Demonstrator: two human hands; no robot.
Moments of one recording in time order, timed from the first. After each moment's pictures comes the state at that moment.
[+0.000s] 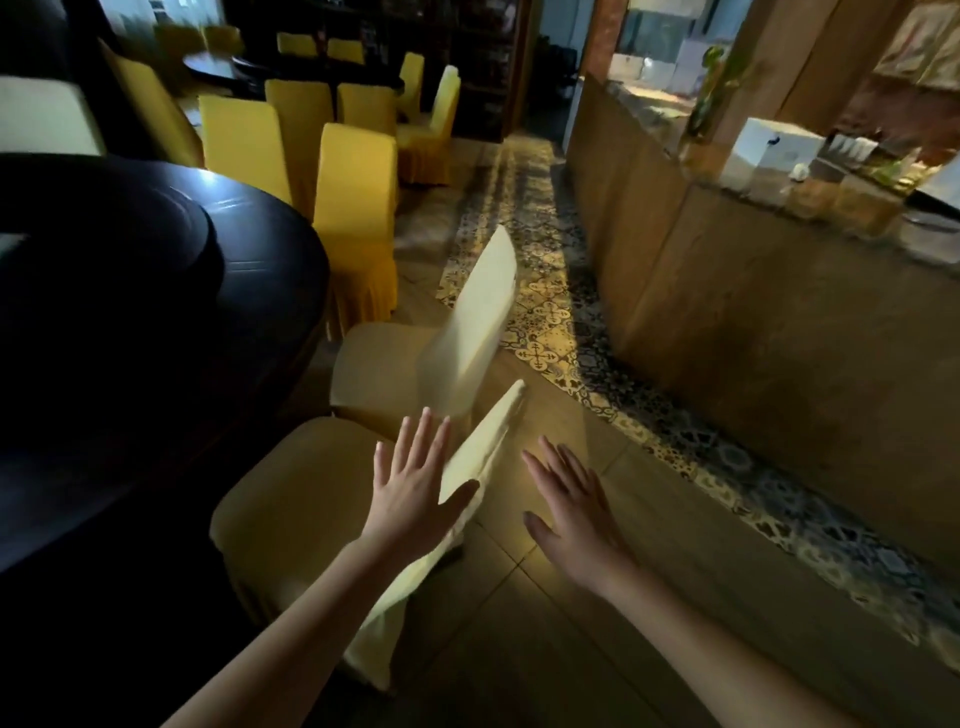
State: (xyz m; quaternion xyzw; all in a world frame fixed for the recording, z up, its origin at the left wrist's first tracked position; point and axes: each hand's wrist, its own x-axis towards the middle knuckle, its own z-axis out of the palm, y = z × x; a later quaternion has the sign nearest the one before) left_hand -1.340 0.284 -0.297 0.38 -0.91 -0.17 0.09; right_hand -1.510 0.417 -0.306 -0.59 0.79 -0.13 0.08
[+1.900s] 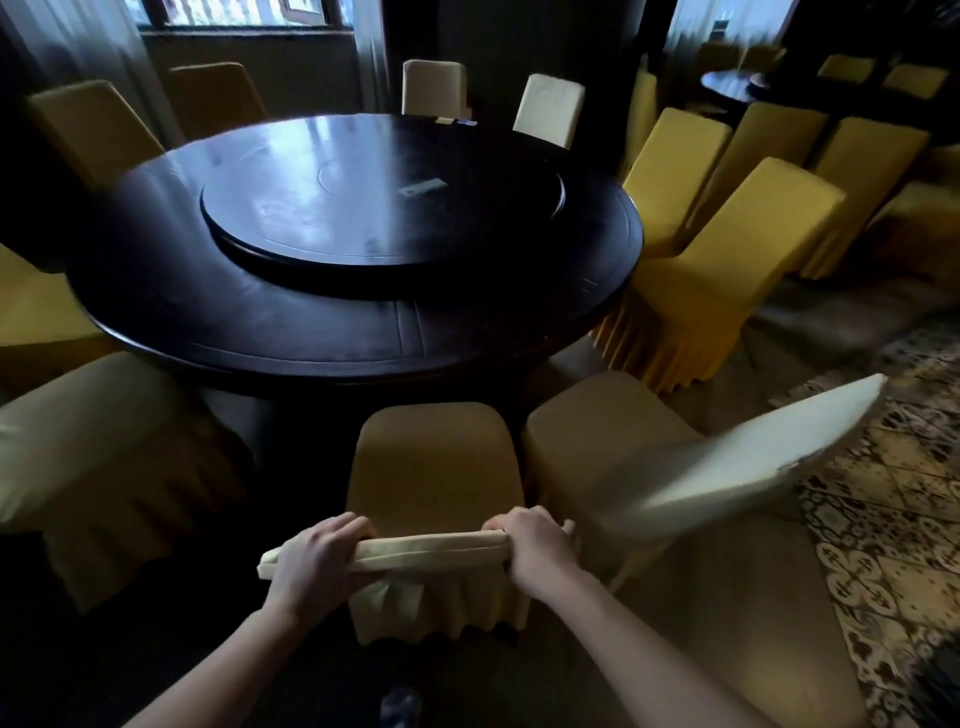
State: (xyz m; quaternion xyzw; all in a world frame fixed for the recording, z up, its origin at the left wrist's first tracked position) left_hand -1.399 0.255 -0.374 0.74 -0.64 -0.03 0.18; right_hand -1.630 0.128 -0.342 -0.83 0.48 0.06 0.27
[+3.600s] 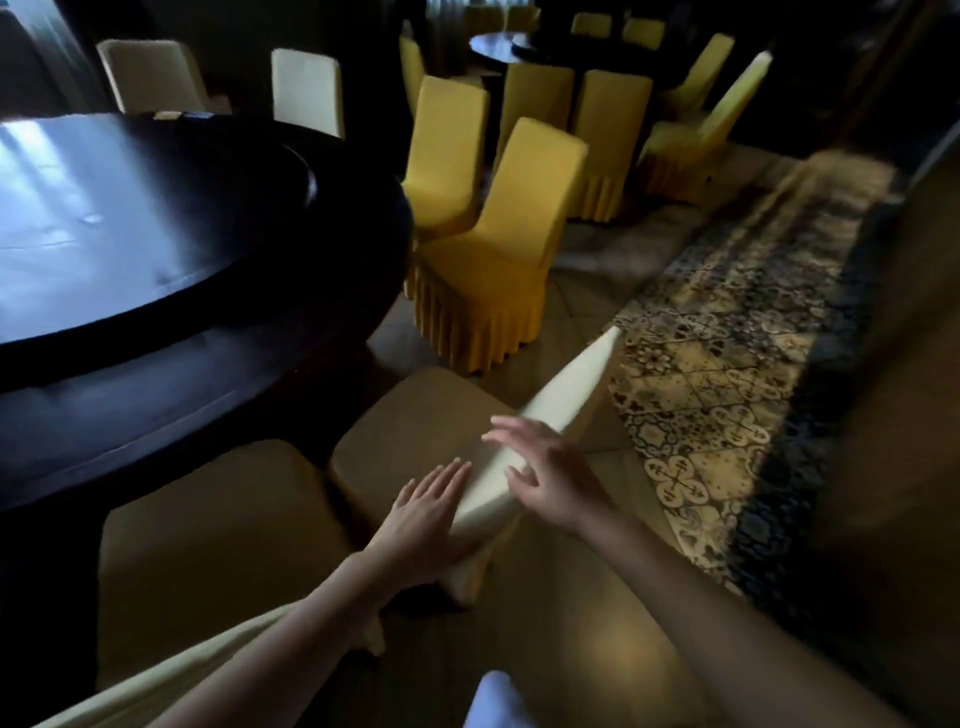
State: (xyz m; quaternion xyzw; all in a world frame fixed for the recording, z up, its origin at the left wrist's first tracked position) left_hand -1.740 -0.031 -0.346 0.56 -0.80 -0.22 0.02; right_hand -1.932 -0.074 -0.320 -0.84 0.47 -0.23 0.17
